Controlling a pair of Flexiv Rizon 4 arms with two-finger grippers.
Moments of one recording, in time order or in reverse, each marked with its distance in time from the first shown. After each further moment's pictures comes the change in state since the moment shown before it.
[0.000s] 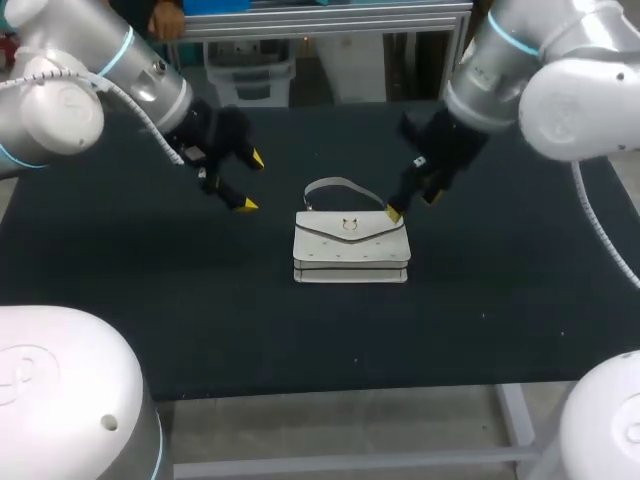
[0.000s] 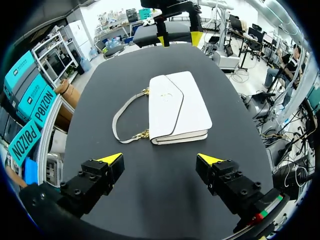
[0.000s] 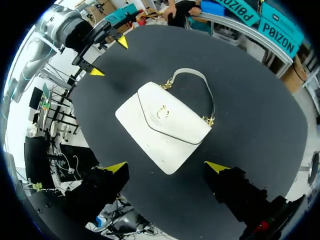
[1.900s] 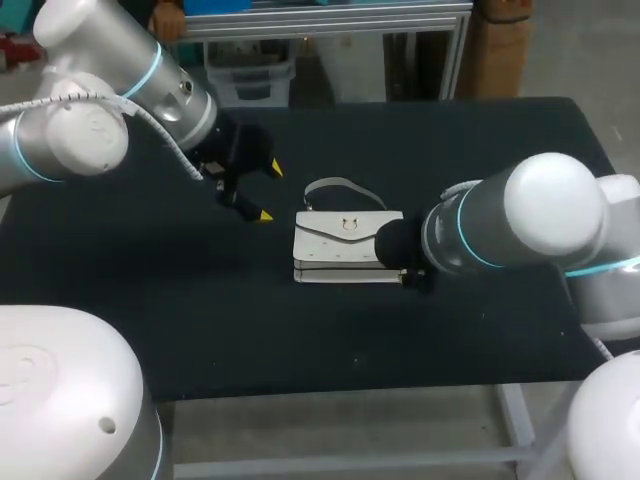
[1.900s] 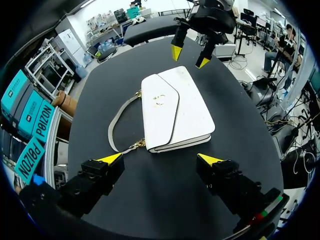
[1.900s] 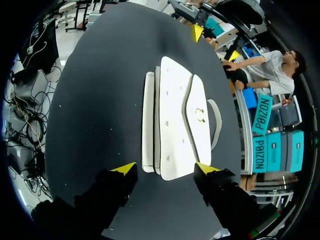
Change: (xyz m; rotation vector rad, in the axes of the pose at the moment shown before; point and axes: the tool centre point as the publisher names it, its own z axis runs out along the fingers) left arm 0.005 -0.017 0.025 -0.028 -0.019 0.113; right arm 0.006 -0.027 0.065 -0.118 -0.544 -0.922
